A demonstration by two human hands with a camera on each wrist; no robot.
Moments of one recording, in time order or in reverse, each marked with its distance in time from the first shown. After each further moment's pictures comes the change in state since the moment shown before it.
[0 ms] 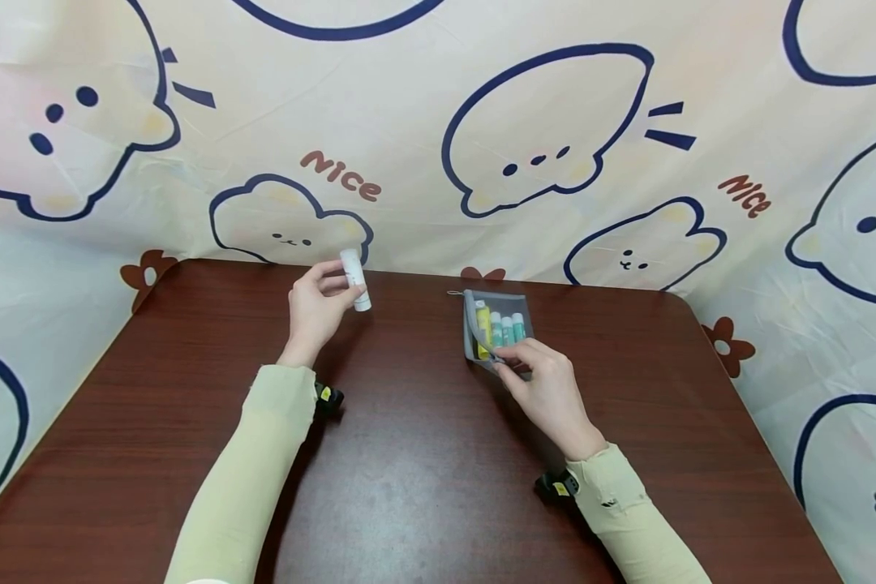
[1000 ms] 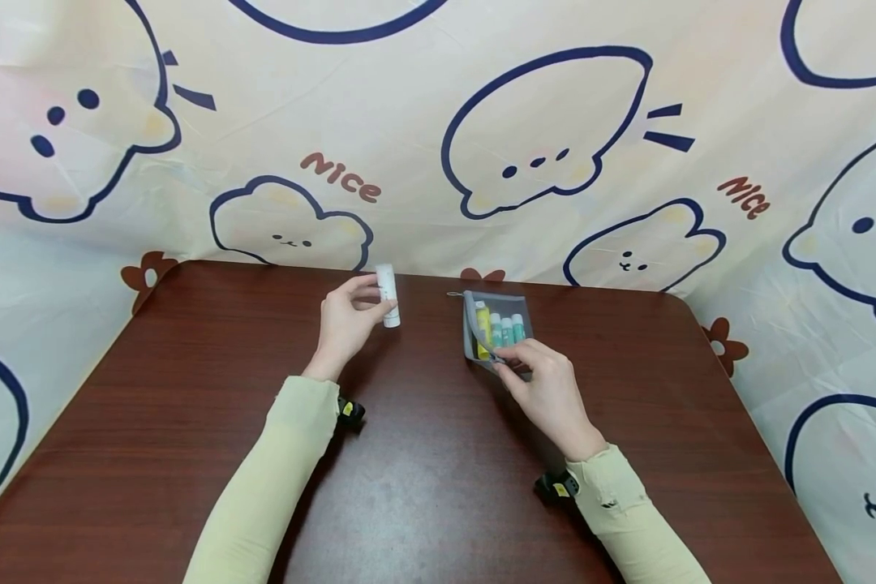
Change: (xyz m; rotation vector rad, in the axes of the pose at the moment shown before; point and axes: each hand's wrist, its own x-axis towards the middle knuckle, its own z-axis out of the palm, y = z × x) left_hand -0.018 0.008 0.034 0.028 -0.093 0.032; right_hand 0.001 -0.001 -0.001 0.004 0.006 -0.007
